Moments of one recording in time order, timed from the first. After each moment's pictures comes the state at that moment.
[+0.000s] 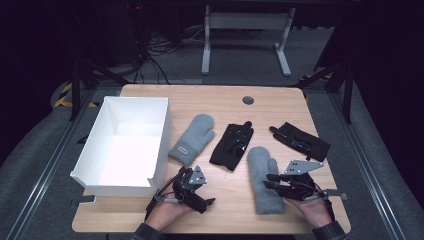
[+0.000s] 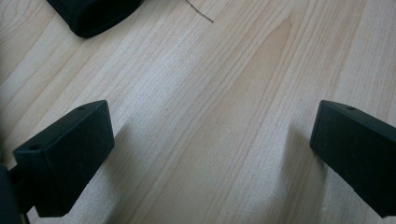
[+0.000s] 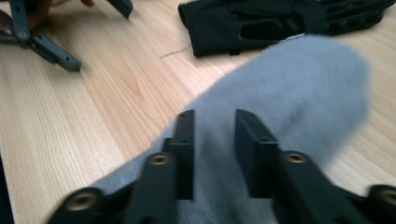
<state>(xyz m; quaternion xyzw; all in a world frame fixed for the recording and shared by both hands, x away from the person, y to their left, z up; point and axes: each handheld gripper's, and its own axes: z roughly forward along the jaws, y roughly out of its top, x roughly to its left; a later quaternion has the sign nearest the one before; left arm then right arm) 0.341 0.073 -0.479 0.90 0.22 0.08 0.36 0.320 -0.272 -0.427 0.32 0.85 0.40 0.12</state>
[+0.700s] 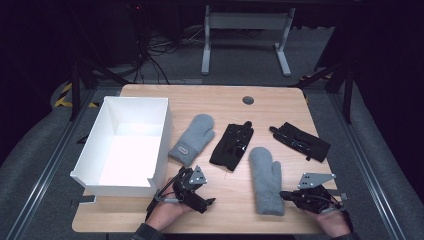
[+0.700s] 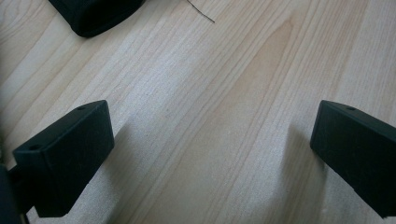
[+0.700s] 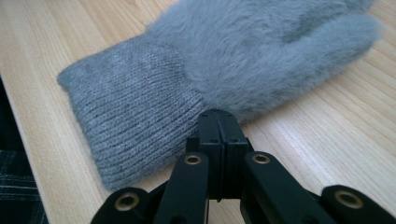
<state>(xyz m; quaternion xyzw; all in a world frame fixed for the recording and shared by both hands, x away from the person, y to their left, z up) 0.340 0.073 -0.479 0.90 0.22 0.08 0.36 0.297 -0.312 -0.446 0.31 0.88 0.35 0.09</state>
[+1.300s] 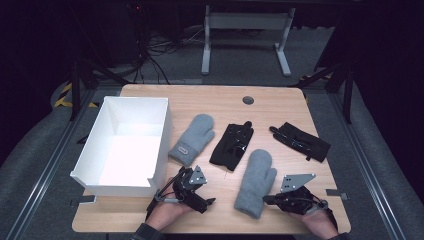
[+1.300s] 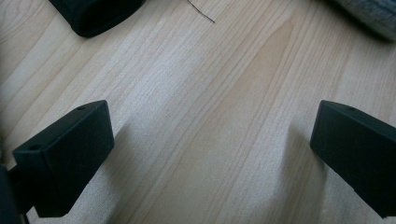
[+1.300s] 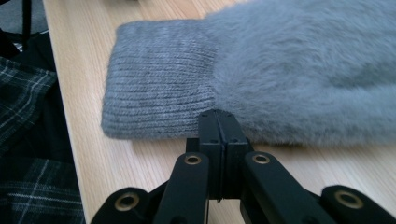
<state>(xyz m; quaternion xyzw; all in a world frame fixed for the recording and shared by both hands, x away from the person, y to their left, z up) 0.340 0.073 -0.479 0.90 0.22 0.08 0.36 0.300 -0.266 -0.447 0.24 0.90 0.36 0.05</state>
